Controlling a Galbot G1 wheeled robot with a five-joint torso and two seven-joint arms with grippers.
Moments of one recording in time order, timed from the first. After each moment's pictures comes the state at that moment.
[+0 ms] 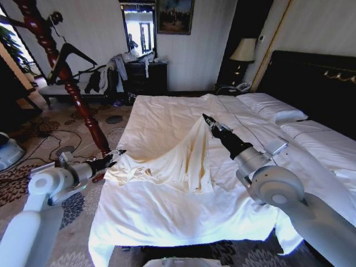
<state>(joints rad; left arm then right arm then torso) 1.18 -1.03 -0.83 -2.15 -2.06 0.74 -0.78 -0.87 0.61 0.25 2.40 1.41 0.00 0.41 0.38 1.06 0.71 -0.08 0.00</state>
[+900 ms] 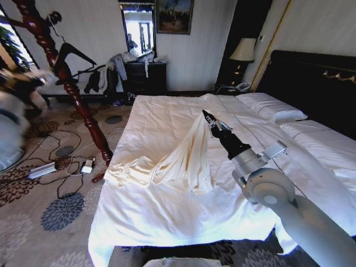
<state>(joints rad) 0.68 -0.30 -0.72 -1.75 -1.21 0.34 -0.25 -0.91 0.73 0.25 2.38 1.28 0.03 0.32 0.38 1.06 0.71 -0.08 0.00</state>
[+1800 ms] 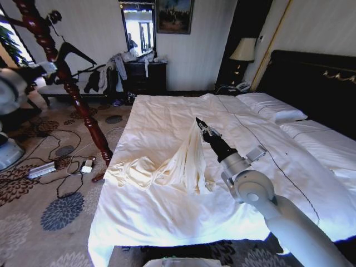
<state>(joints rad) -0.19 -0.52 0.07 -1.29 -1.30 0.55 -0.22 -0.90 0.78 0.18 2.31 1.23 0.02 0.32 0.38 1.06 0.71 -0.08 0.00</state>
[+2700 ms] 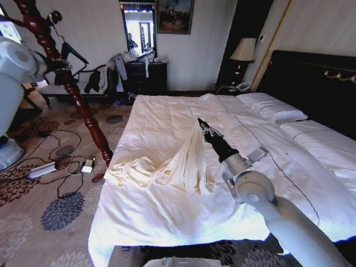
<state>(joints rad) -0.43 -0.59 0.31 -1.22 -1.39 0.74 -0.43 -0.92 0.79 0.18 2.31 1.21 0.03 0.33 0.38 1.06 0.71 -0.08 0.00</state>
